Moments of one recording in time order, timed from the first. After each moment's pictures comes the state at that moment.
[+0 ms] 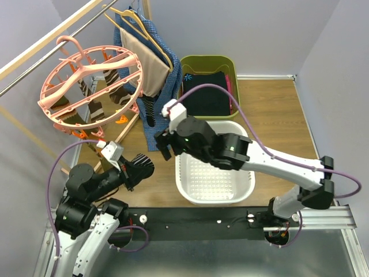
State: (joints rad) left arm -0.36 0.21 0.77 -0.70 0.54 -0.38; right arm 1.27 1.57 1.65 -0.50 0.39 0.21
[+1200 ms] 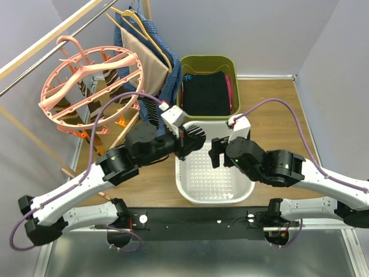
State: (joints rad) left arm -0.97 0.92 1.07 -0.26 0.12 -0.37; right arm 1.24 1.06 1.20 -0.79 0.68 0.55
